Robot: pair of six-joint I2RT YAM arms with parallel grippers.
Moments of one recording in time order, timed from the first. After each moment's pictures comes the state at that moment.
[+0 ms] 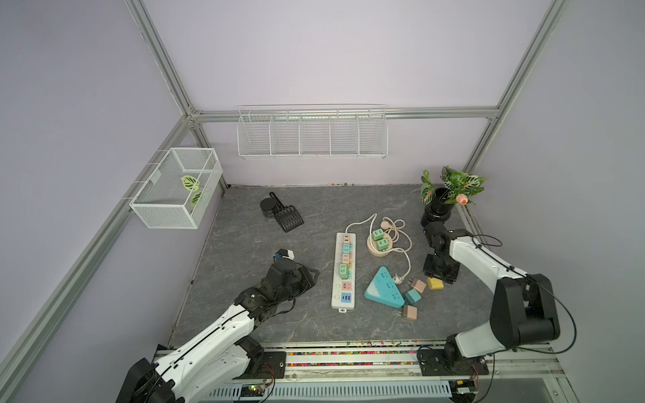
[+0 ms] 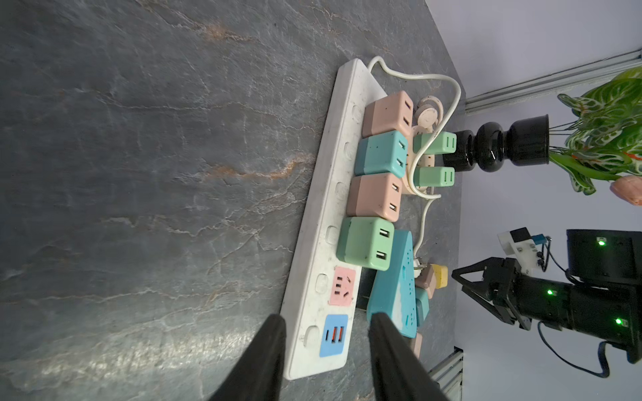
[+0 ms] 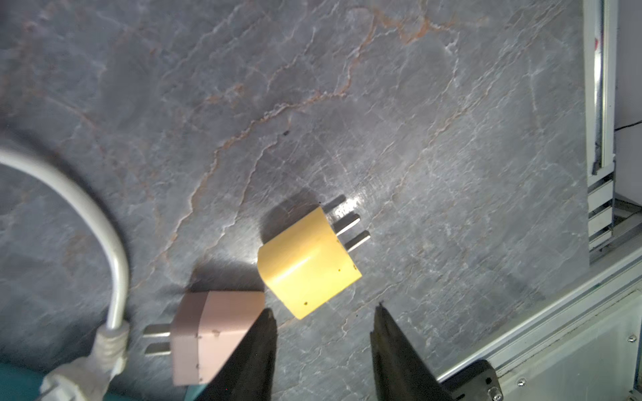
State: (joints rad) left arm -0.67 0.89 0.48 -0.23 0.10 -1.08; right arm 0.13 1.47 0.99 -1.06 0.22 0.60
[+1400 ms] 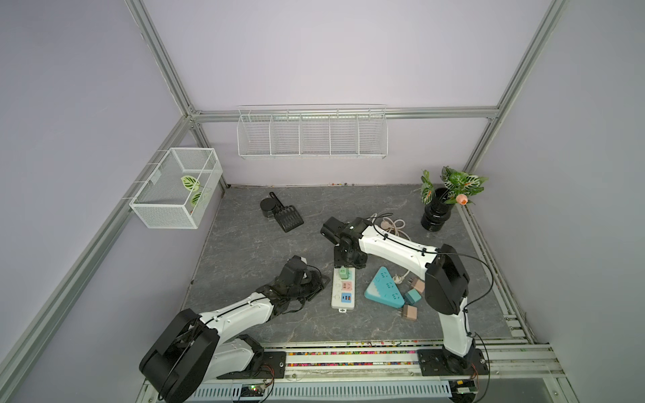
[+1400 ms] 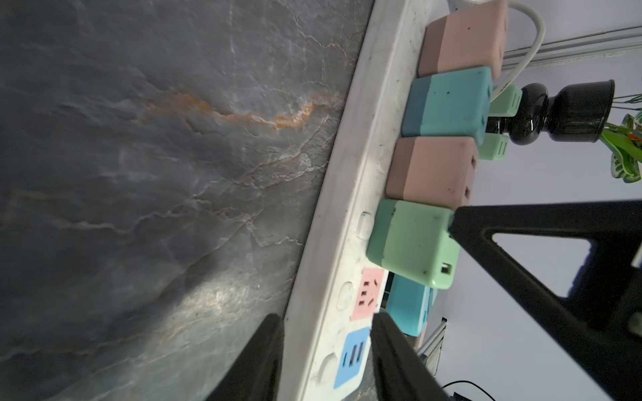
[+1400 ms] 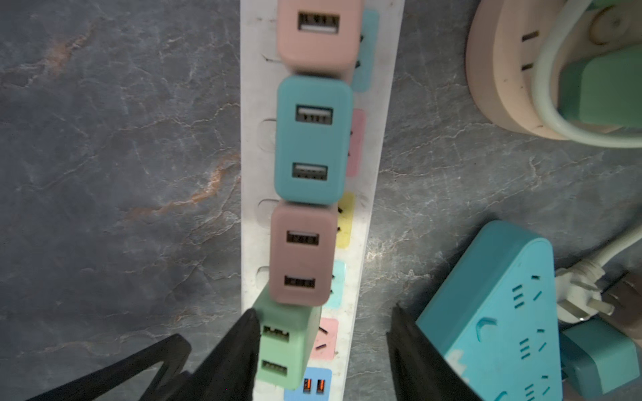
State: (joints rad) left arm -0.67 1.23 0.39 0.13 0.28 -1.16; right arm 0.88 2.07 1.80 -1.19 0.15 0.84
